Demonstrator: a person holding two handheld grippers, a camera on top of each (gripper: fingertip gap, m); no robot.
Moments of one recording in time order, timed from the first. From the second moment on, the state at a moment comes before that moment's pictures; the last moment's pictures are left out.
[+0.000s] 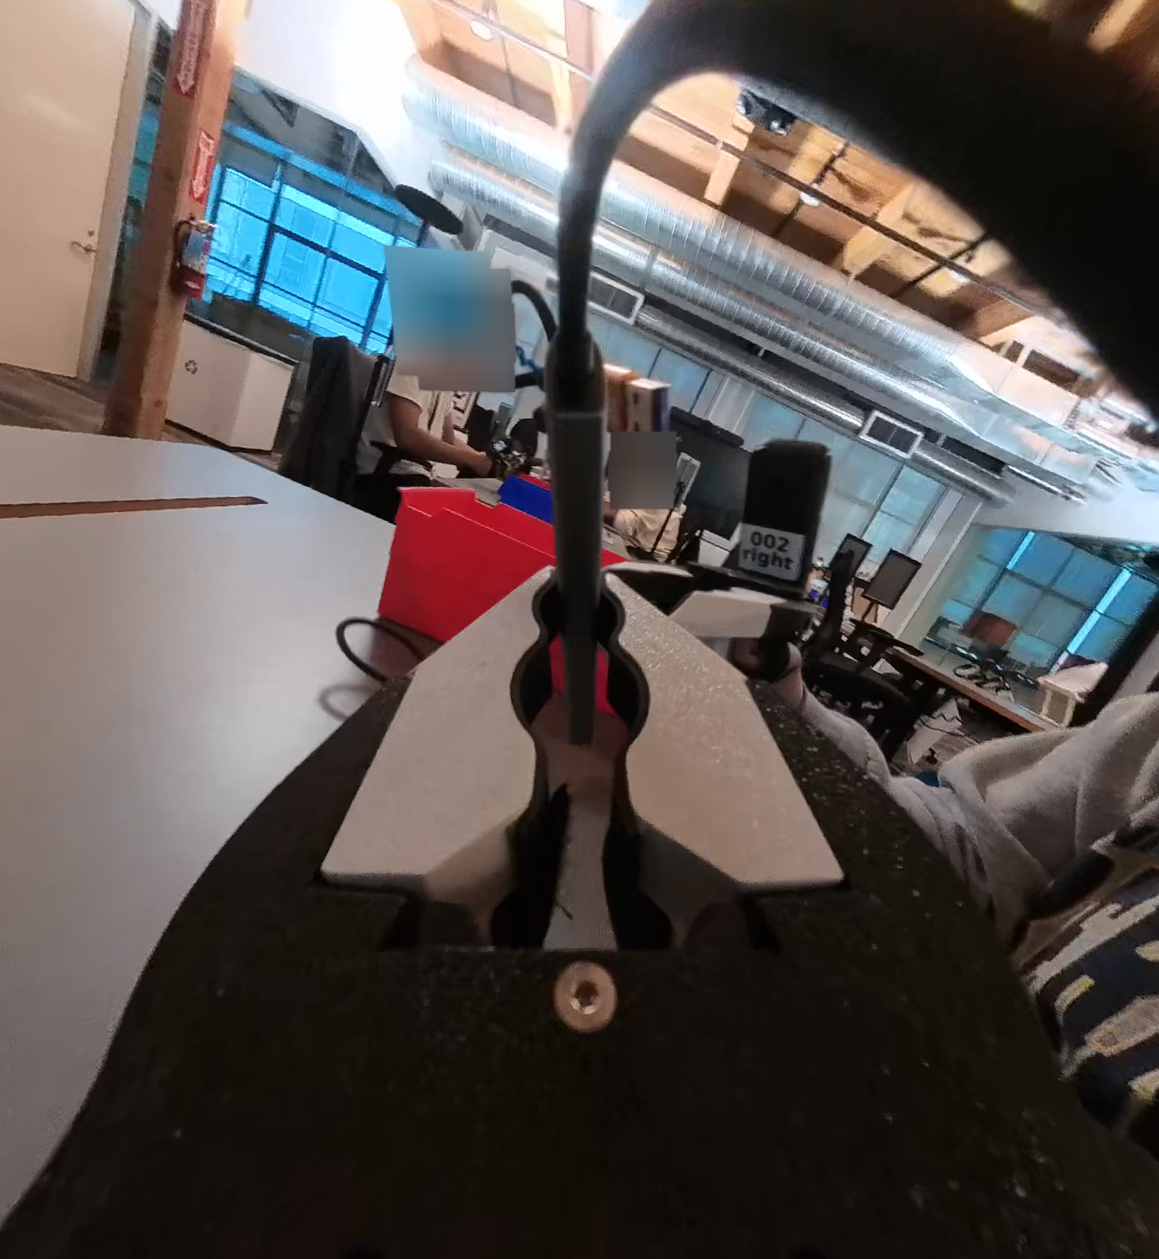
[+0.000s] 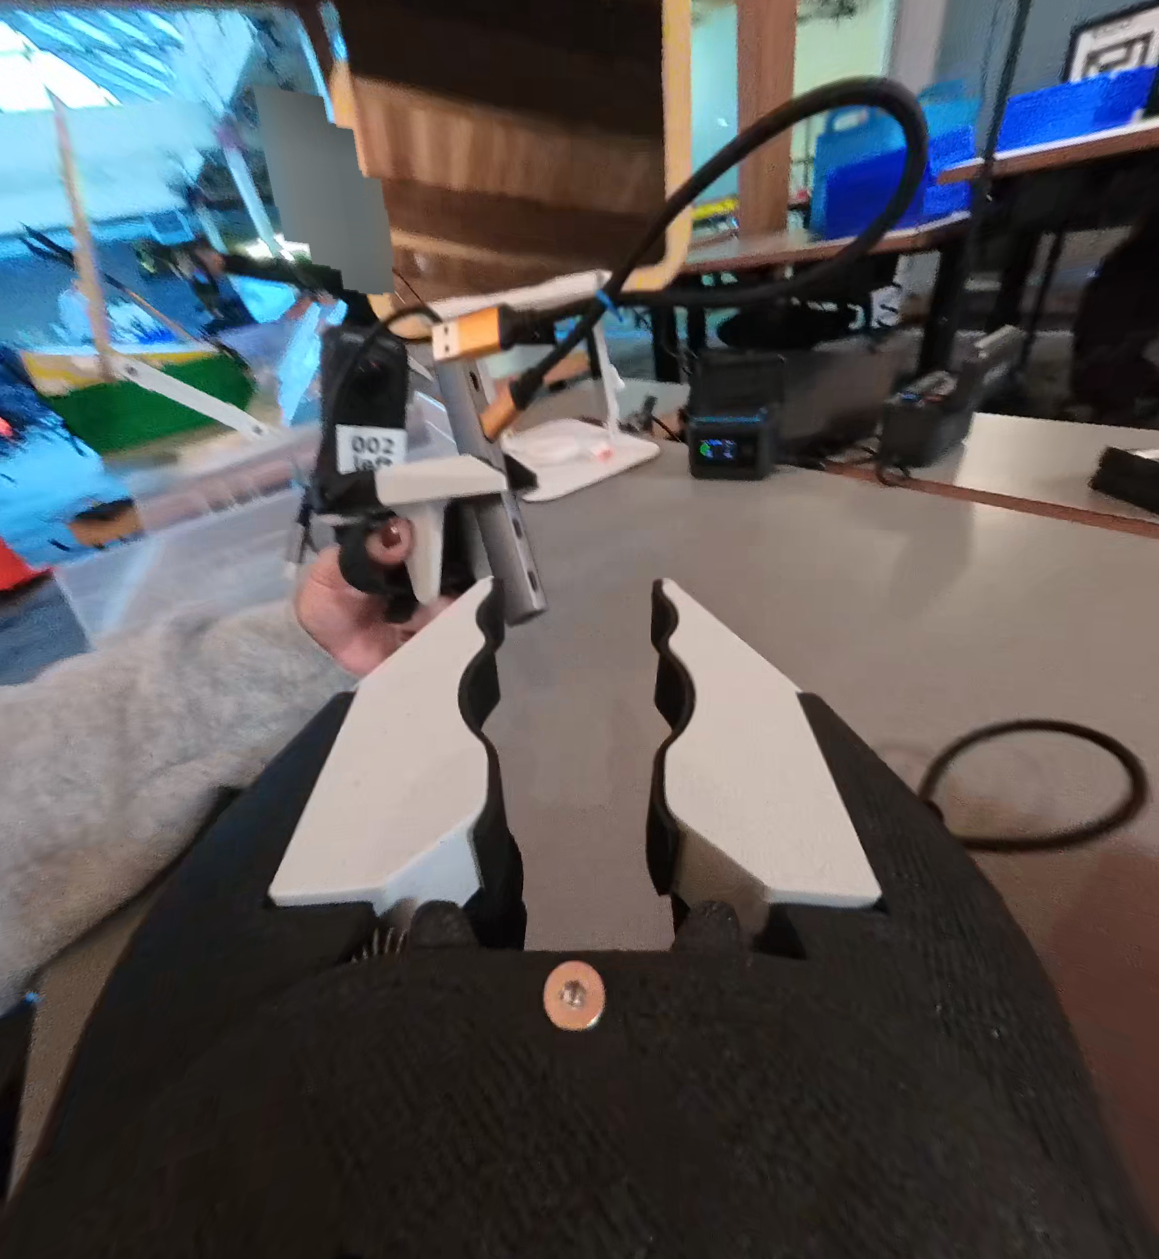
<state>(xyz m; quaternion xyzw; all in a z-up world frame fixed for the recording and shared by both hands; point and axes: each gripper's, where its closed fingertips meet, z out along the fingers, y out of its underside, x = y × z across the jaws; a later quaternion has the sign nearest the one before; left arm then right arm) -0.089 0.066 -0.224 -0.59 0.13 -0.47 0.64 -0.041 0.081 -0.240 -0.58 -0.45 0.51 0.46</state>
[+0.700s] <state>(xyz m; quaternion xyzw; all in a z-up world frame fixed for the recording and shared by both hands) -0.028 0.049 -0.237 -0.59 0.23 -0.54 0.56 -0.043 0.052 -0.223 -0.51 -0.40 0.68 0.35</state>
